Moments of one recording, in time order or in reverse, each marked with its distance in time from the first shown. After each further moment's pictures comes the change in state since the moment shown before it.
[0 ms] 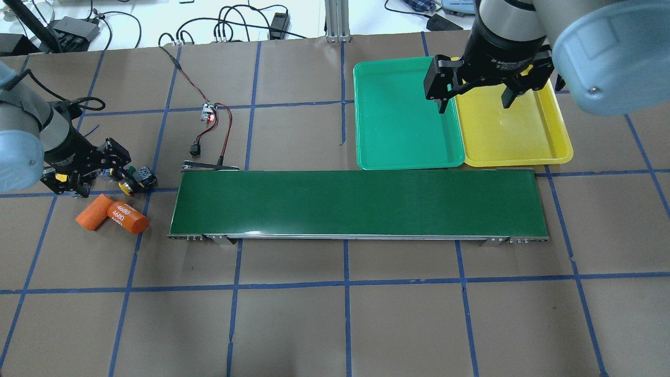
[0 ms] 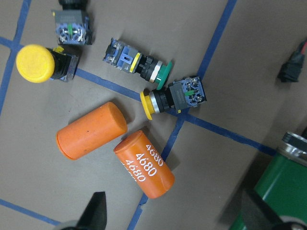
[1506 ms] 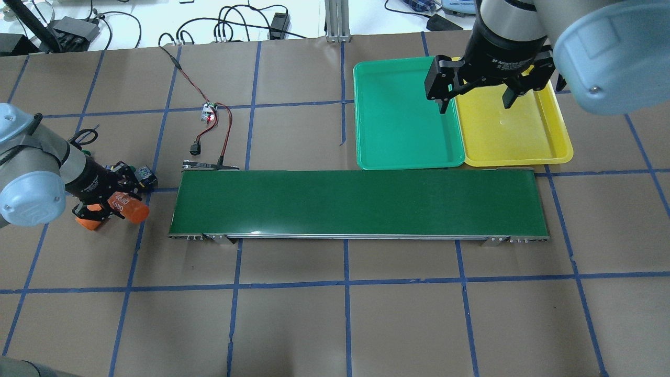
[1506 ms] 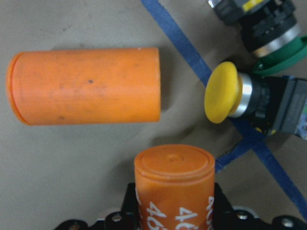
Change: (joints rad) left arm 0.028 -0.029 -0.076 0.074 -0.096 -0.395; right arm -0.001 -0.003 0.000 0.006 -0.002 0.002
